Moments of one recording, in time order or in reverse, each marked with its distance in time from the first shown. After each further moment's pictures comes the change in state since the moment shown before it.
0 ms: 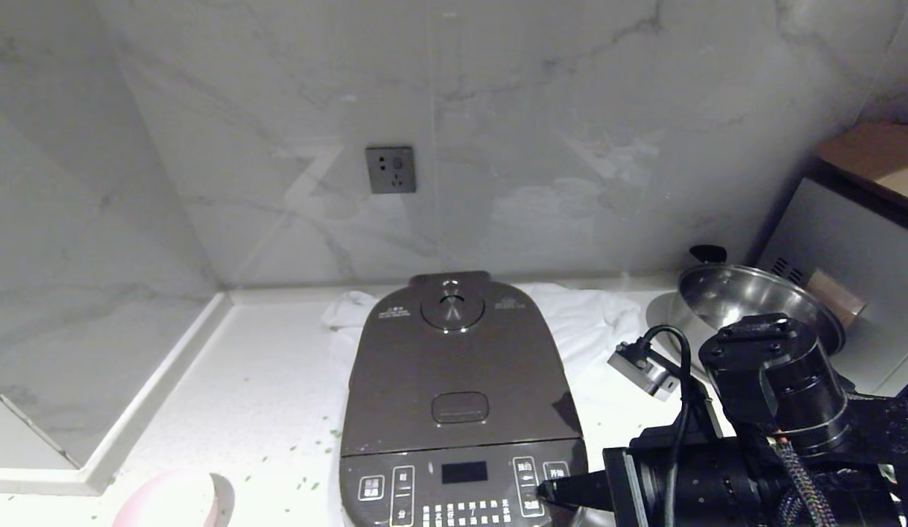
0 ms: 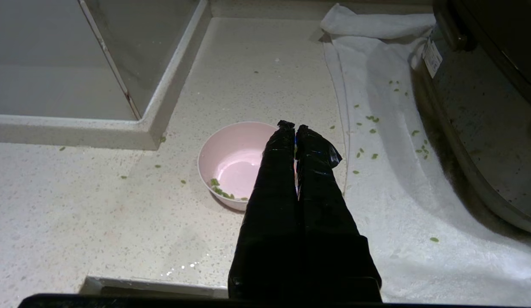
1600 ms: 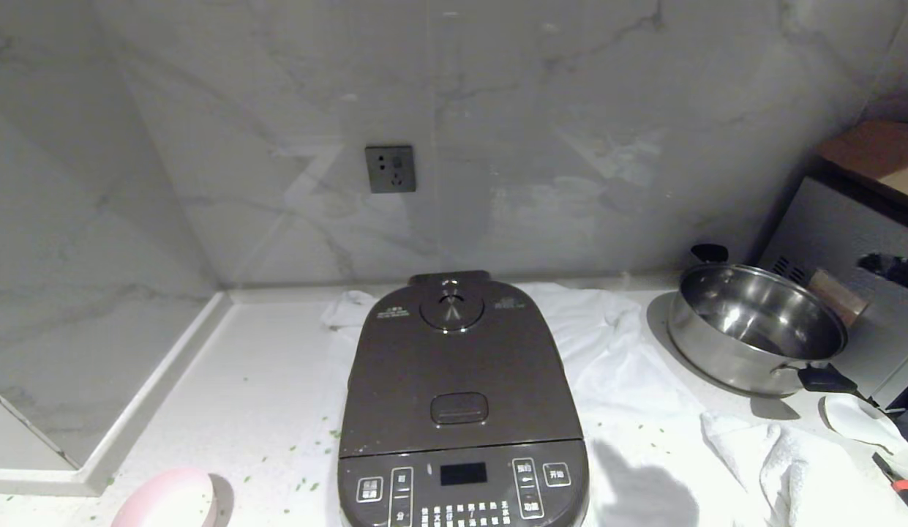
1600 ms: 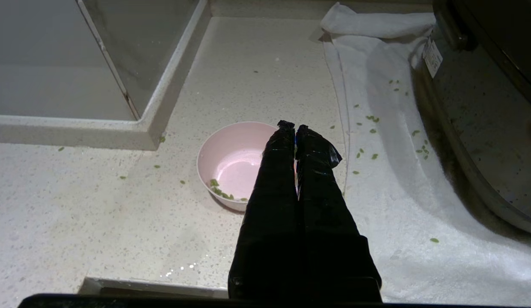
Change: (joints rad) left arm 0.000 0.000 0.000 0.001 -0.002 -0.001; right arm -0.292 -0.657 -0.198 0.273 -0.478 -0.324
